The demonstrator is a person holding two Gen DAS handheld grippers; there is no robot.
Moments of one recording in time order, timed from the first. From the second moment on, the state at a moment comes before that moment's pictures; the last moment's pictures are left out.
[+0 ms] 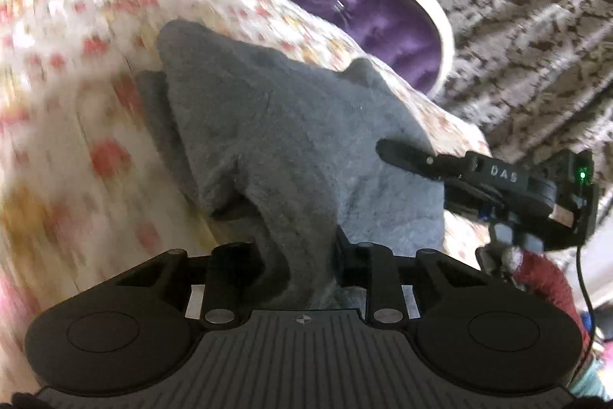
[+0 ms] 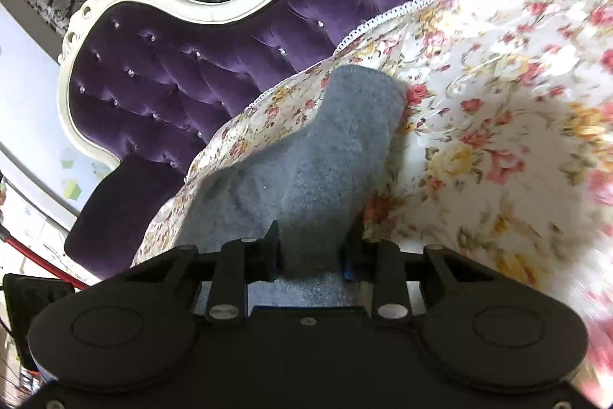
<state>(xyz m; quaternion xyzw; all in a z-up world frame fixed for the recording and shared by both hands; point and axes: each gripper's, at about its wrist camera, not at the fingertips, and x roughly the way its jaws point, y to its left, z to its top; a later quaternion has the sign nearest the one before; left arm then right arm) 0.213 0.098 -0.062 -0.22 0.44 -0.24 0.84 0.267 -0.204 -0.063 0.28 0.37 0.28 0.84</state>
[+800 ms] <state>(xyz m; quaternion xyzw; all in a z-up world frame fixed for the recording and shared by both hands) 0.027 0.031 -0.026 -0.01 0.35 -0.10 0.93 0.066 -0.301 -0.049 0.17 0.33 0.13 0.92</state>
